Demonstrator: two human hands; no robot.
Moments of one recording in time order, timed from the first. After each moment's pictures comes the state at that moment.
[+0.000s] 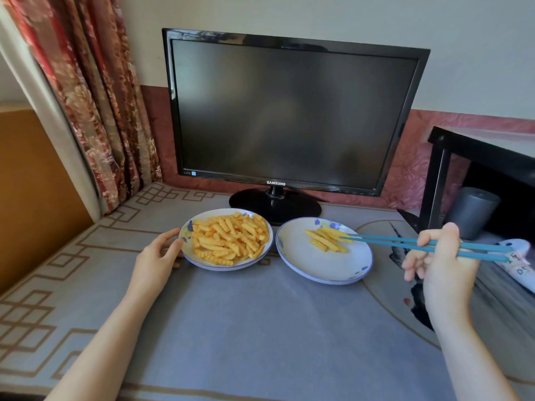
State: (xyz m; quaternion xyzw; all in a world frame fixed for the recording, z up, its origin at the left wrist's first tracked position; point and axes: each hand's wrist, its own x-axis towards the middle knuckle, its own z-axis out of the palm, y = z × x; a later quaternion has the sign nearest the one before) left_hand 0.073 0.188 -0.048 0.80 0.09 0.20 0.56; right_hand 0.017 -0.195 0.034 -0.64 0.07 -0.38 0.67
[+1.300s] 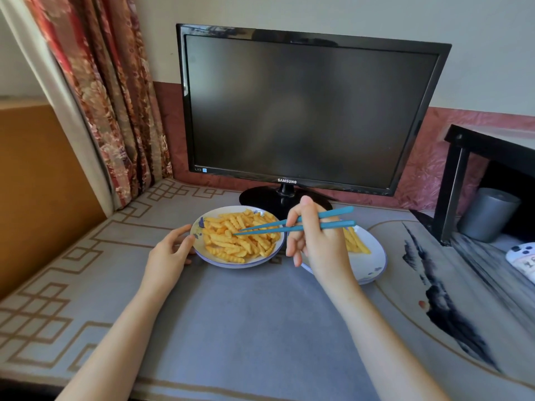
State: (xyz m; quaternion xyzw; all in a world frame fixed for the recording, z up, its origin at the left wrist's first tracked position) left_hand 0.072 0.185 -0.044 0.79 0.09 0.21 0.56; right_hand 0.036 -0.051 0.044 -0.70 -0.16 -0.14 0.68
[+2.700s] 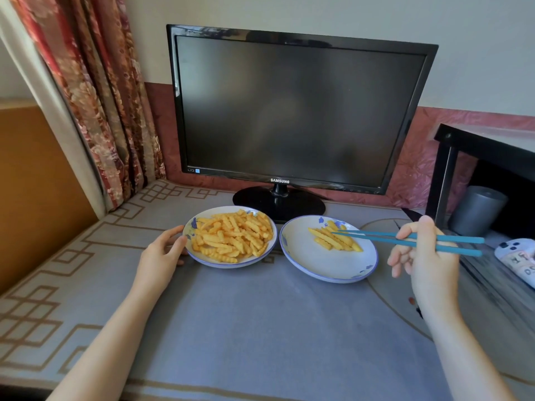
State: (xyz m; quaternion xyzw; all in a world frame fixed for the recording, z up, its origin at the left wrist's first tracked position) left_hand 0.076 0.190 -0.051 0.80 0.09 0.21 0.55; right_hand 0.020 -0.180 0.033 -0.70 0.03 -0.33 0.63
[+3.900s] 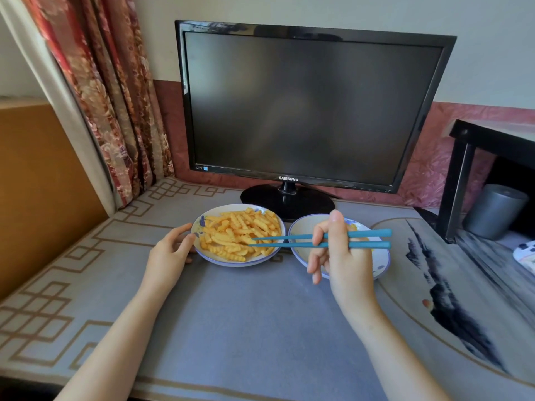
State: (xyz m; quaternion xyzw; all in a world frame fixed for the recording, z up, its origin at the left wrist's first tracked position) left_hand 0.070 0.184 -0.042 0.81 0.09 0.21 0.54; right_hand 0.013 -0.071 0.030 -0.69 -0.12 -0.20 0.69
